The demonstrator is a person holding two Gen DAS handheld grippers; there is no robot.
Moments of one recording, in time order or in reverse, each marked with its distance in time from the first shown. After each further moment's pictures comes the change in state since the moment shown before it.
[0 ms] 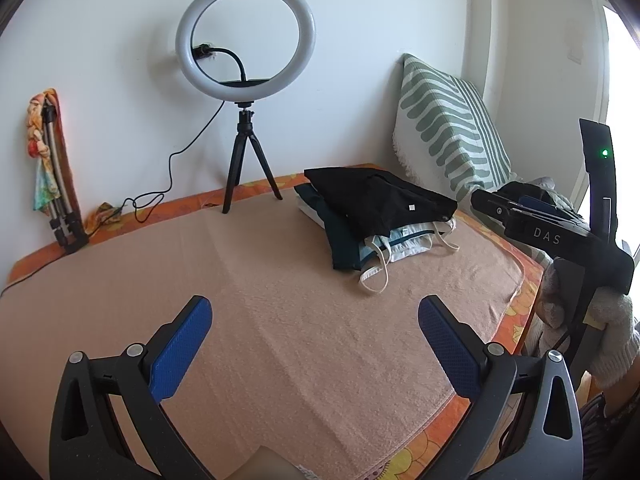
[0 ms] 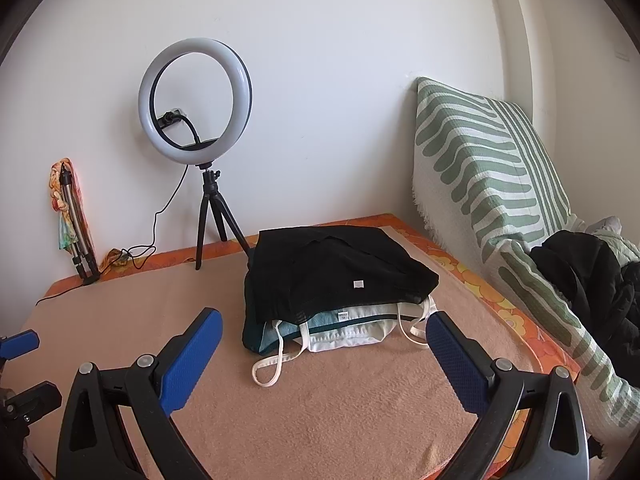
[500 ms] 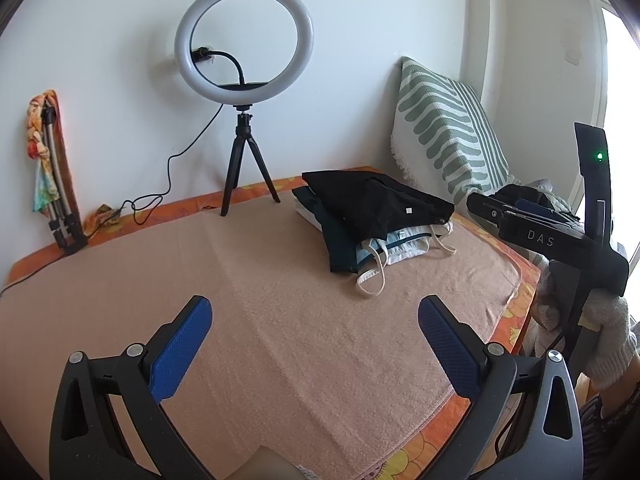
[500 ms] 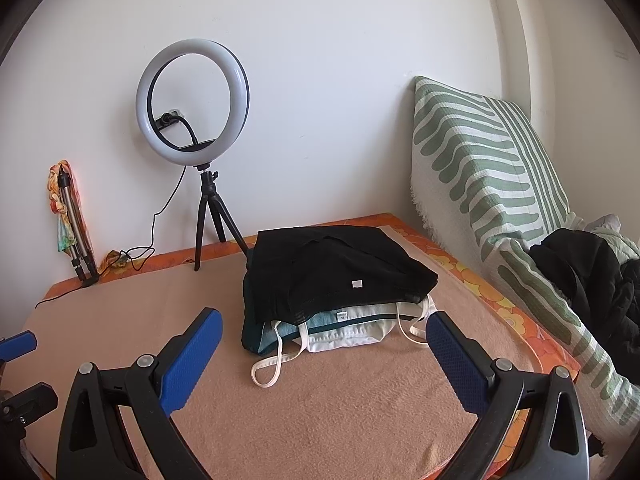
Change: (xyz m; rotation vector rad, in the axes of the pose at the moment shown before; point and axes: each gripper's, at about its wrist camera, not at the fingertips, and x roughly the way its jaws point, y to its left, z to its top) left arm -0.003 -0.002 0.001 -0.003 -0.007 -0.005; right arm 0.001 -0.001 0.000 0.005 -0.001 -0.002
